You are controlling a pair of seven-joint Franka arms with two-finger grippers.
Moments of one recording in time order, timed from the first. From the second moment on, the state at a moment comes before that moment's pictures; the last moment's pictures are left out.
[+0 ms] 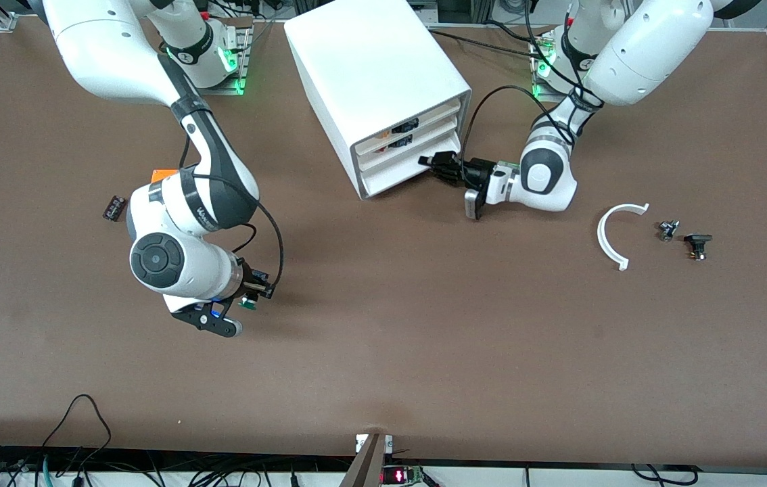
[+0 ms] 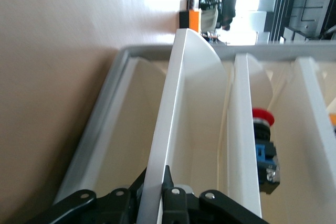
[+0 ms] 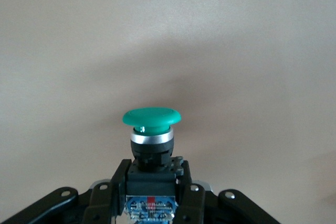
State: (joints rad) left arm 0.00 0.63 -0.40 -2.23 -1.43 1.98 1.18; right arm 0.28 0.77 0.12 -1.14 0.00 1.82 0.73
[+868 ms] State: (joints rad) left arm 0.08 0.70 -0.32 -2.03 -1.27 1.94 1.15; right arm 0.41 0.77 0.23 -0.97 0.00 1.84 1.25
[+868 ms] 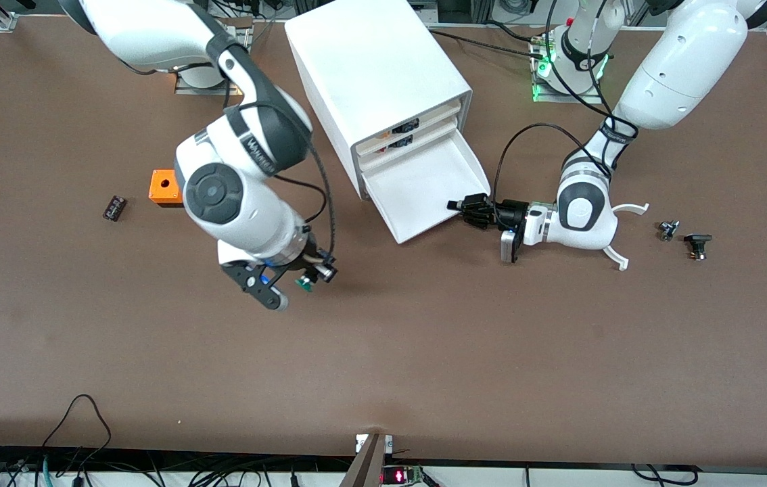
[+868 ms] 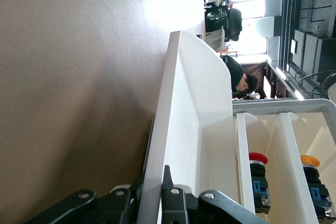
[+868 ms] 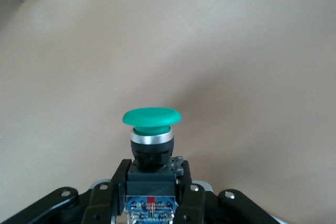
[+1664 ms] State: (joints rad) left arm 0.09 0.64 -0.31 -1.86 -1.01 1.79 0.63; right arm 0.71 0.79 0.14 -0.97 -0.01 1.99 1.72
